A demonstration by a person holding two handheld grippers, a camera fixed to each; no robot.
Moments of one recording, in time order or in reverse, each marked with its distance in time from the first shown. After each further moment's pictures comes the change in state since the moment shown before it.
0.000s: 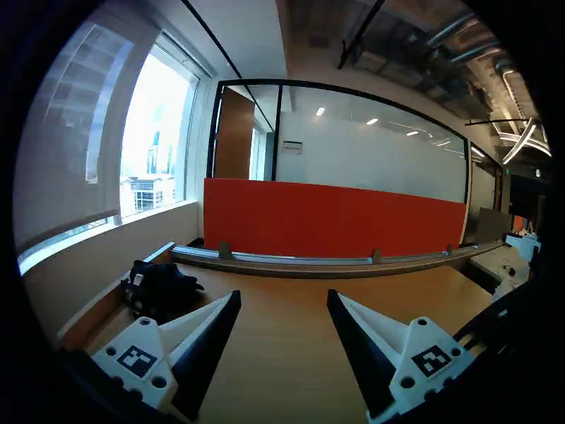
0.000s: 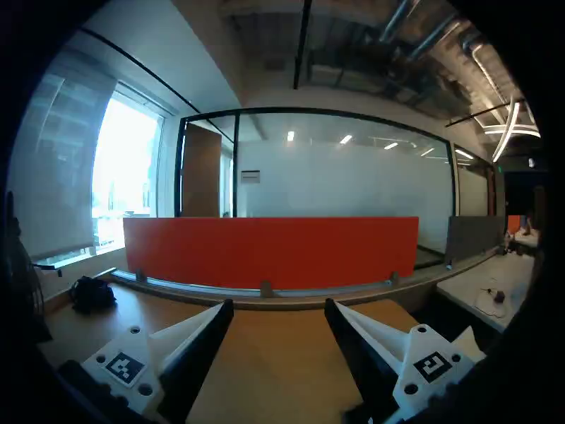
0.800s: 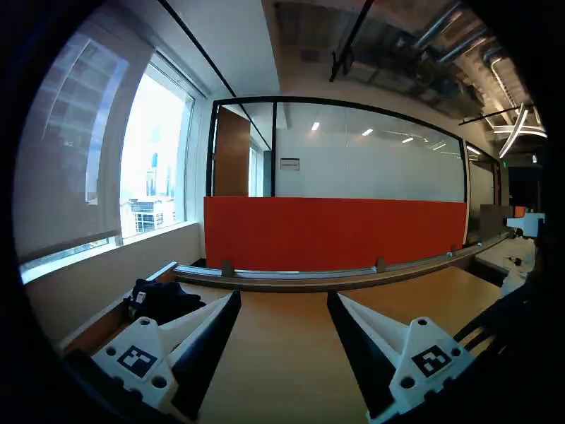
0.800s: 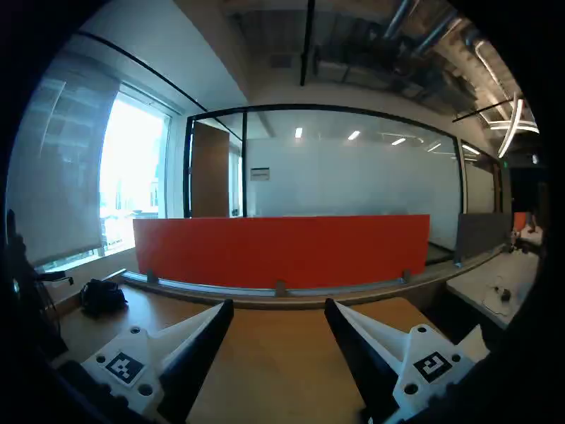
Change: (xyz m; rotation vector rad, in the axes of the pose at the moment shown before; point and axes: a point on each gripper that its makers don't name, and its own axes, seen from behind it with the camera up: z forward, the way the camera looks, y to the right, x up) left arm 0.003 -0.007 0.009 0.007 0.094 0.056; right arm 0.007 -0.030 0.003 0.043 -0.015 0.013
